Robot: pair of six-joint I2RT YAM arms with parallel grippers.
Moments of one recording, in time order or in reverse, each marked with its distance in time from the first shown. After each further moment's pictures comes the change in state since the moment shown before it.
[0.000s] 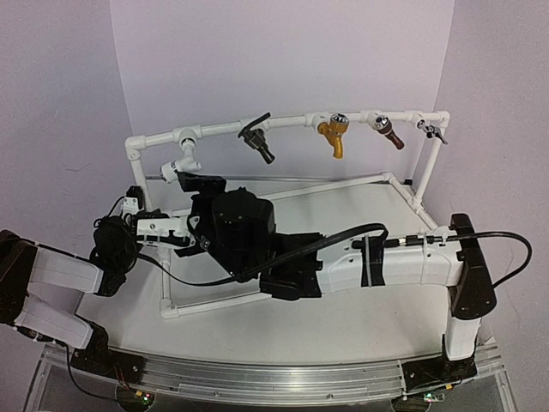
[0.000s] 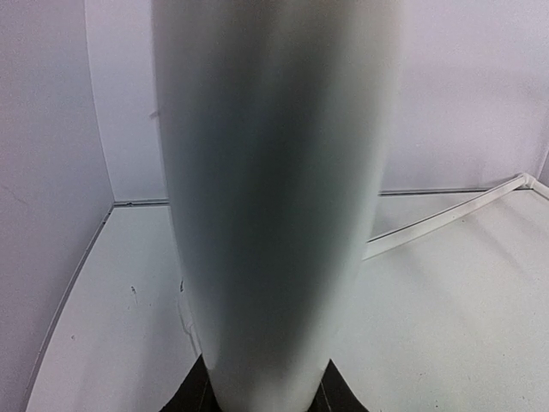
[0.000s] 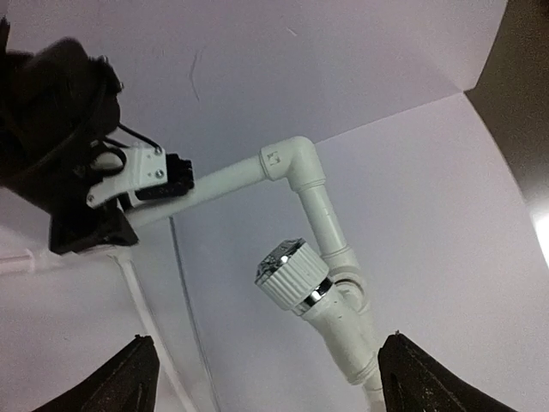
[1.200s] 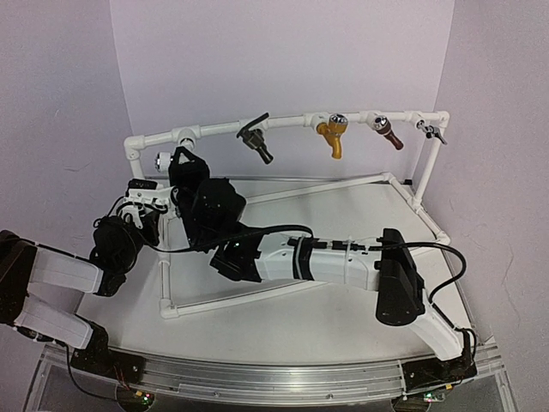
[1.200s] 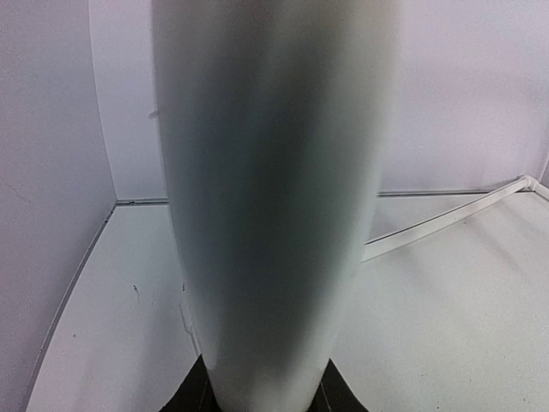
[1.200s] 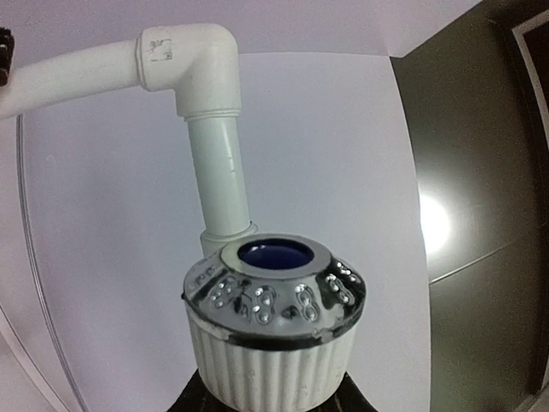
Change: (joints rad) left arm 0.001 -0.002 0.000 -0.003 -0.006 -0.006; right arm -0.098 0.429 0.509 0.336 0.196 -0.630
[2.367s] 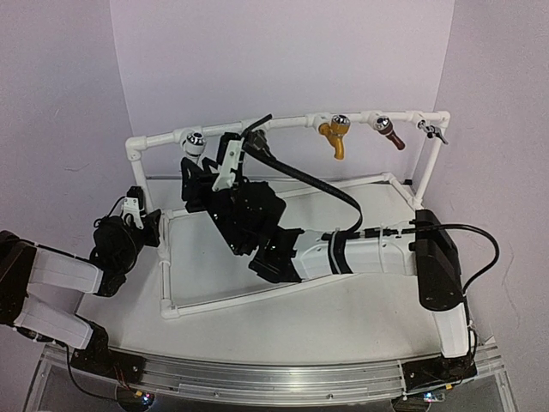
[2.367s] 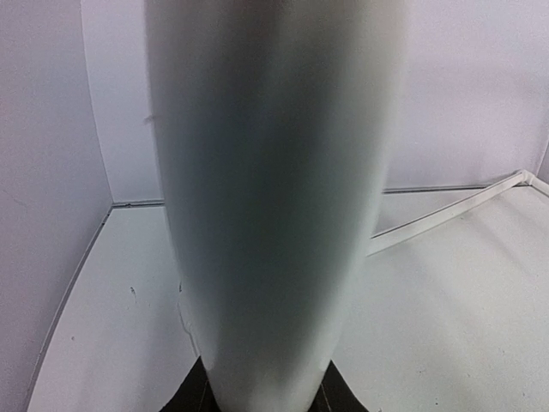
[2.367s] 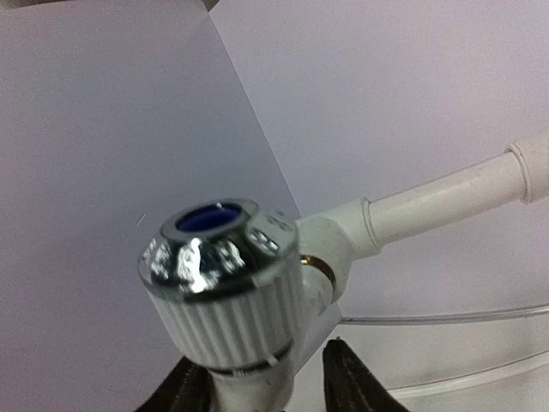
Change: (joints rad) left arm -0.006 -0.003 0.000 -0.003 0.009 0.016; right arm -0.050 -0.266 -0.483 0.165 -0.237 2.039
